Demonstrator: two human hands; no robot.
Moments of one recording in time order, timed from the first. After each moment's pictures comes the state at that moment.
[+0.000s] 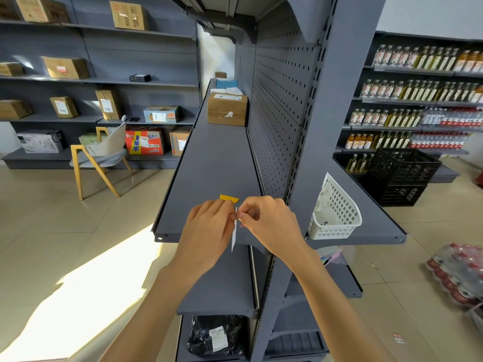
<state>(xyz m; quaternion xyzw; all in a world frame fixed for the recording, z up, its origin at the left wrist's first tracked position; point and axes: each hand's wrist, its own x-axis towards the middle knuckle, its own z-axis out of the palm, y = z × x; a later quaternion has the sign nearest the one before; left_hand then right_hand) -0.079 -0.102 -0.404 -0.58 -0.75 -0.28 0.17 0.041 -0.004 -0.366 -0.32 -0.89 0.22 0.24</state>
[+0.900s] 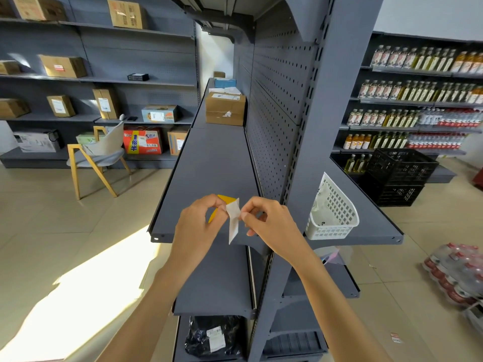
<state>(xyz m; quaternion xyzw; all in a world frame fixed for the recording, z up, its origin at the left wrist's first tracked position) -0.082 -0.099 -0.394 -0.48 -0.72 -0.51 0.01 0.052 0.003 -0.370 -0.30 -0.85 0.36 0.24</state>
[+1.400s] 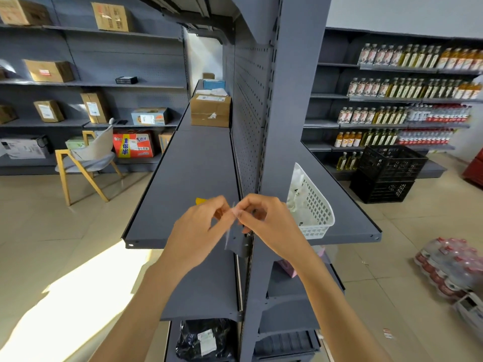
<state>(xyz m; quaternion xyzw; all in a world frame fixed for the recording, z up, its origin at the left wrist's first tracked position) -0.031 -0.079 -0.361 -0.54 -0.75 -0.37 -0.02 0.098 0.030 -0.354 -0.25 -0.83 0.41 0.28</state>
